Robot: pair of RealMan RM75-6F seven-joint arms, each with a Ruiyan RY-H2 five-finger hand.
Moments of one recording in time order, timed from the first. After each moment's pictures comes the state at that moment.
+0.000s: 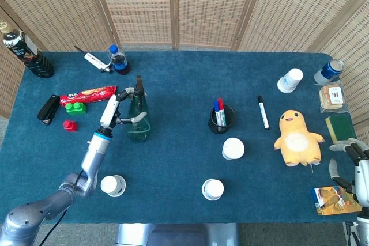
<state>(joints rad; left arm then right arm) -0.78 -1.95 -0.22 -0.62 1.48 1.31 -1.20 0.00 -1.05 0.15 -1.78 -1.47 1.62 0.08</state>
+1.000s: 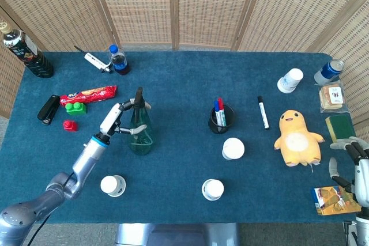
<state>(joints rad) -0.75 -1.89 -0.08 -0.61 1.59 1.34 -1.38 0.00 -1.04 0.16 -1.84 -1.47 1.64 0.00</state>
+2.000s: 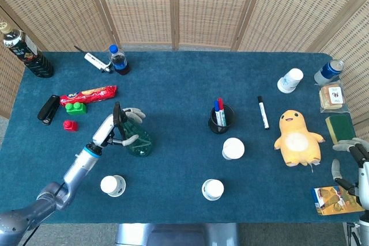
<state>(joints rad) -0.67 -1.86 -0.02 -0.63 1.62 1.43 -1.25 -0.02 -1.03 0.15 -1.85 -1.50 1.67 0.03</state>
